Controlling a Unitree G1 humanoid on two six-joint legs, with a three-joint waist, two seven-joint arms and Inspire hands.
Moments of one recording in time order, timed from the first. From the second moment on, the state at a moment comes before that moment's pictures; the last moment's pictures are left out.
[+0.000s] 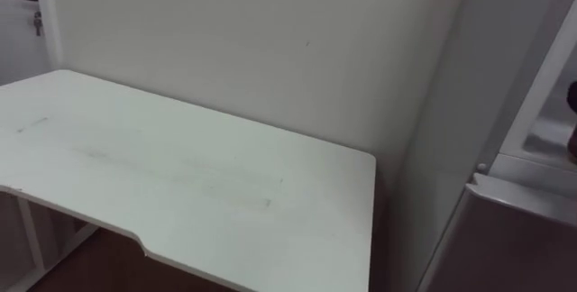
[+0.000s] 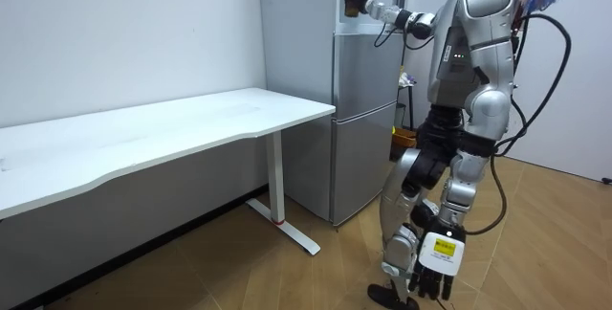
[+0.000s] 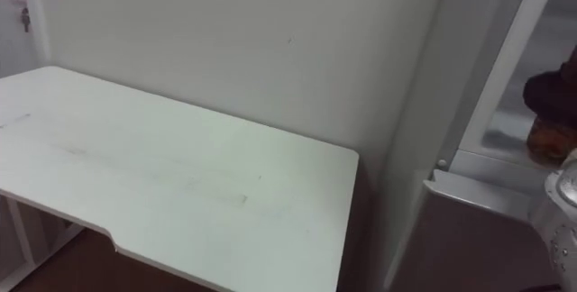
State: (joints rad) left arm 0.36 0.27 0.17 1.12 0.07 0.06 0.06; right arm -0.70 -0.70 -0.05 0.58 0.52 0.03 -0.68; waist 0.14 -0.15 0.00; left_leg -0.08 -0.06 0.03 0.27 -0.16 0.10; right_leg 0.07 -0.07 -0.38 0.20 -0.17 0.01
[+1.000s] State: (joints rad) left arm 0.39 0.31 0.10 0.99 0.07 0.10 0.03; right arm -0.80 -0.75 0.06 0.82 0.71 -0.05 -0.52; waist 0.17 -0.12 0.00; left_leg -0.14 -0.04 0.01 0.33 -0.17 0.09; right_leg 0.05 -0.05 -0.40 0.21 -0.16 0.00
